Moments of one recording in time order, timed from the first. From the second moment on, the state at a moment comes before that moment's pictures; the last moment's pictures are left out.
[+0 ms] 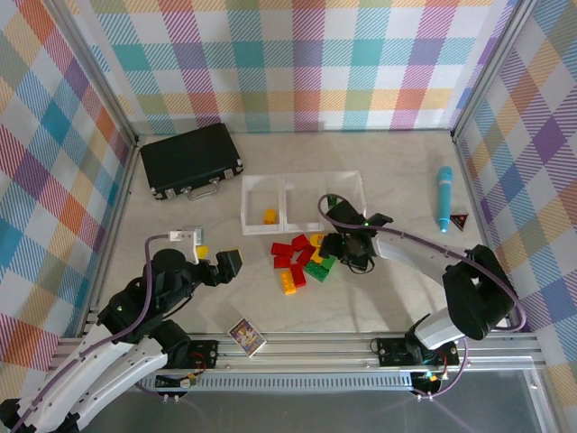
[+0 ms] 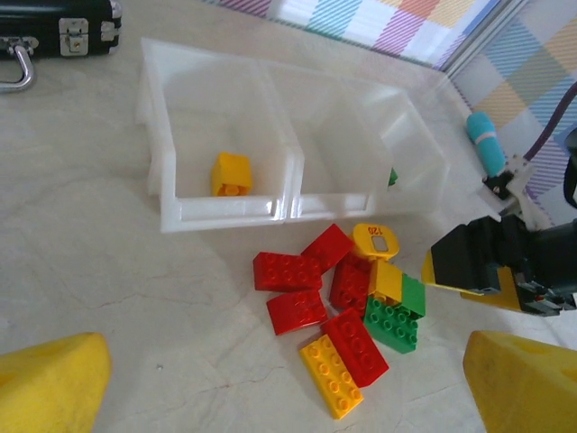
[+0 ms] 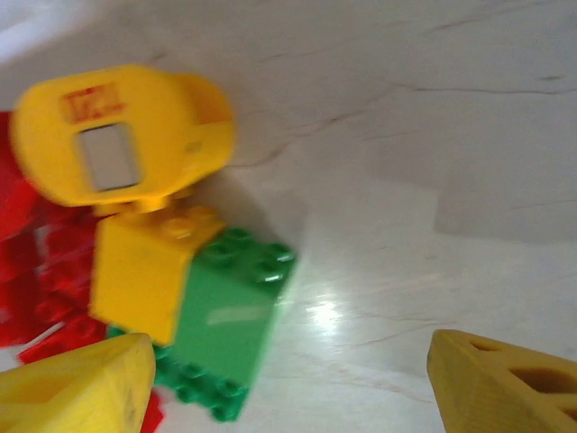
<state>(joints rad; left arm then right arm) -0.70 0.44 0.61 -0.62 -0.16 -0.56 0.70 1.49 0.94 -0.71 0.01 0.92</state>
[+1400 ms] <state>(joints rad) -0.70 0.26 0.61 -0.78 -0.36 -0.66 0.67 1.58 0.94 -0.76 0.10 0.75</state>
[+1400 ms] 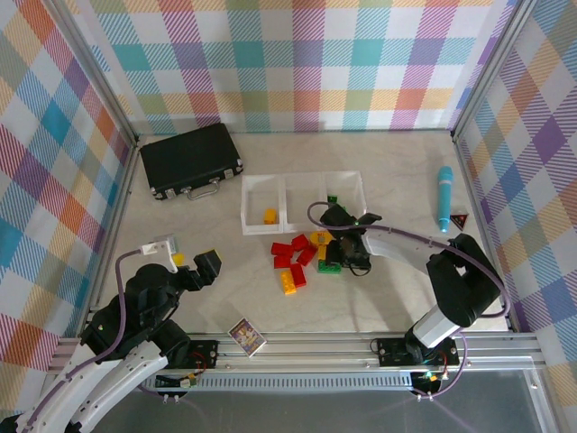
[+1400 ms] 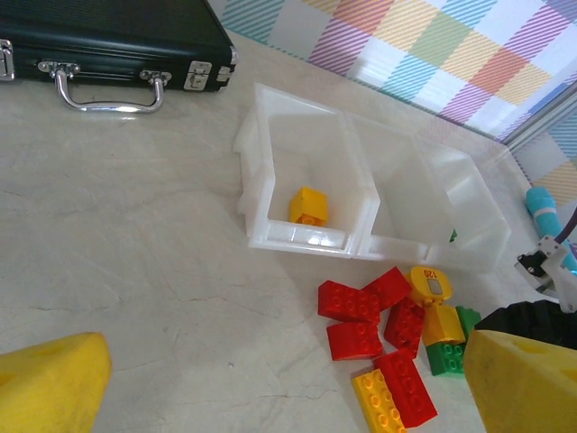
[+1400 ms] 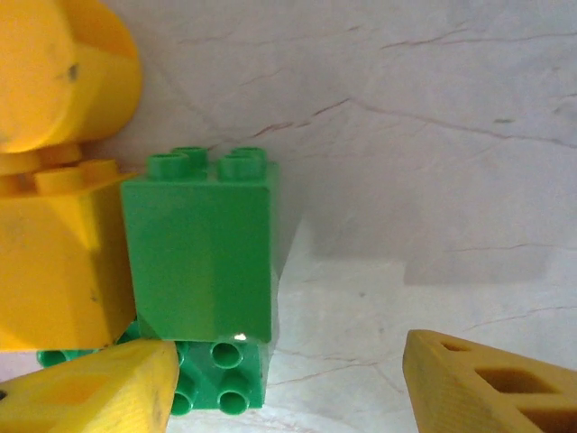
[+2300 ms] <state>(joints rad) -0.70 0.31 0.61 -0.79 -0.35 -0.68 0.51 1.41 0.93 -0.71 -0.06 0.59</state>
